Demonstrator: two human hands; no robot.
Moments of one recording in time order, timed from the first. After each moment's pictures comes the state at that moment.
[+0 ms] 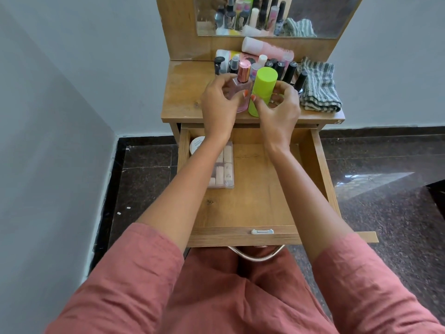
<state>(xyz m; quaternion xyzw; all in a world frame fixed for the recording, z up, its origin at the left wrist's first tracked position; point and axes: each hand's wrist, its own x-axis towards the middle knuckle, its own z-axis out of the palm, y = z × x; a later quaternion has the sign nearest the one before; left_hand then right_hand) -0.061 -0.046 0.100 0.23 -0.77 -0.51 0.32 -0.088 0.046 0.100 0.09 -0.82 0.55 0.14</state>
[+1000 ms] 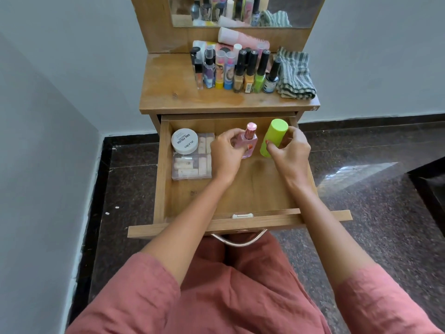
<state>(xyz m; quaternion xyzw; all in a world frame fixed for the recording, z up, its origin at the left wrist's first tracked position) -0.020 0.034 0.037 0.24 -0.75 -0.58 0.19 -0.066 0.151 0.045 0.07 -0.90 0.43 0.07</state>
